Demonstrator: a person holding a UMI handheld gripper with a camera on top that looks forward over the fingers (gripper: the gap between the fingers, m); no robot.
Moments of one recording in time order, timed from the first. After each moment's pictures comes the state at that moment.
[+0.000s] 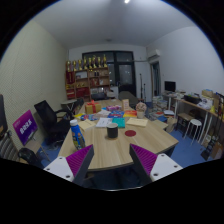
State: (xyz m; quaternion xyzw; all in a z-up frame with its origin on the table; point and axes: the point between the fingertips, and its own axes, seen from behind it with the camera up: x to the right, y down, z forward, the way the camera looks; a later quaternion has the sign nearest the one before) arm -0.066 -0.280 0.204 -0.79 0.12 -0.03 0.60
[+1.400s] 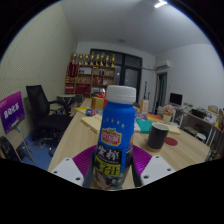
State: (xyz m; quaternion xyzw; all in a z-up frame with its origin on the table) arm -0.196 0.048 0.064 -0.77 0.07 -0.12 0.62
